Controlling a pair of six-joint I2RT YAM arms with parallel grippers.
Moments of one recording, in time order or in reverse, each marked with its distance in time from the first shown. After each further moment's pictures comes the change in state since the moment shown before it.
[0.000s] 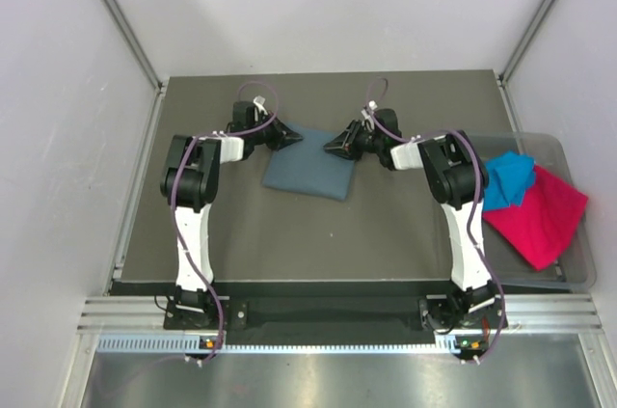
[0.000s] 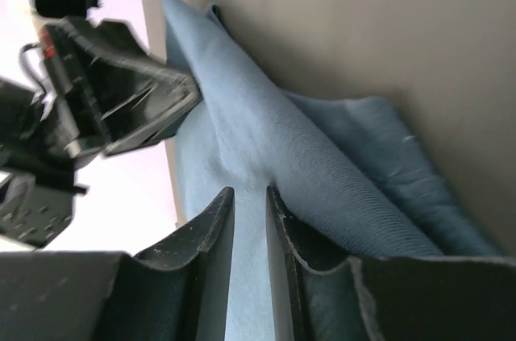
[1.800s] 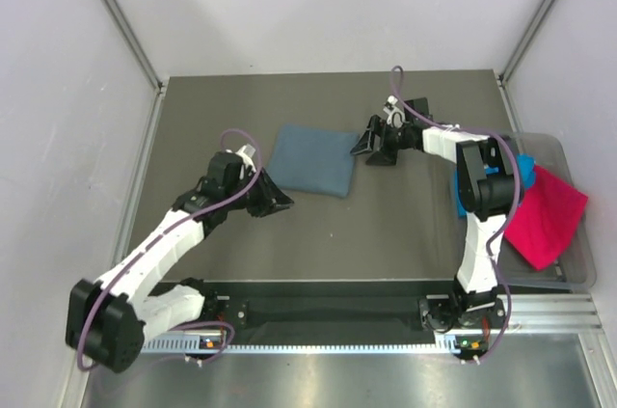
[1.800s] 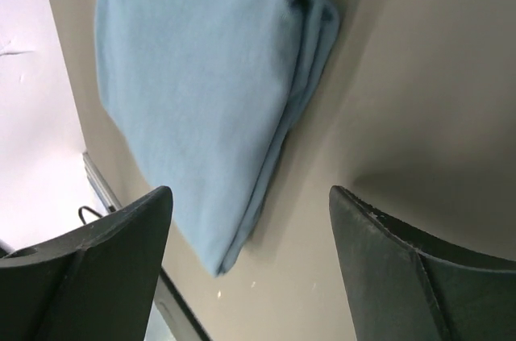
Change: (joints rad) left arm -0.245 -1.115 -0.616 -0.653 -0.231 0.076; right arm -0.153 -0.237 -0.003 -0.672 -0.083 -0.555
